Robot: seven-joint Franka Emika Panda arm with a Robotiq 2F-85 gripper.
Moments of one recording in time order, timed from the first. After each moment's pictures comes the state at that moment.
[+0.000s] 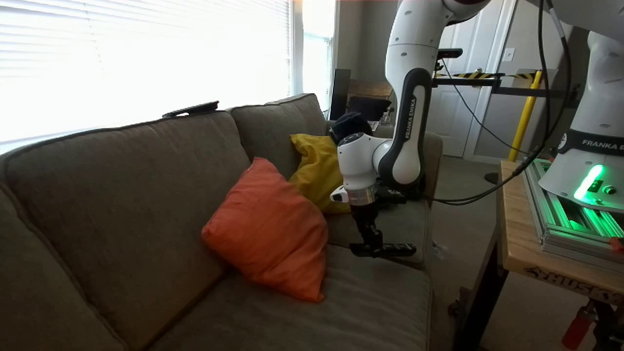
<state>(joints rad) 0.20 1.05 0.12 -2.01 -0.35 2.80 -0.18</state>
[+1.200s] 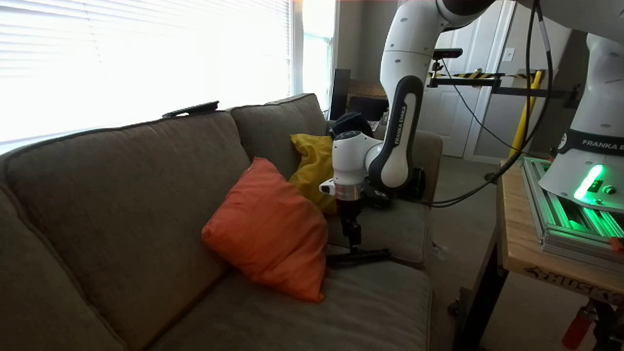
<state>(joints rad) 0.22 1.10 0.07 -1.92 -0.33 2.93 -0.13</state>
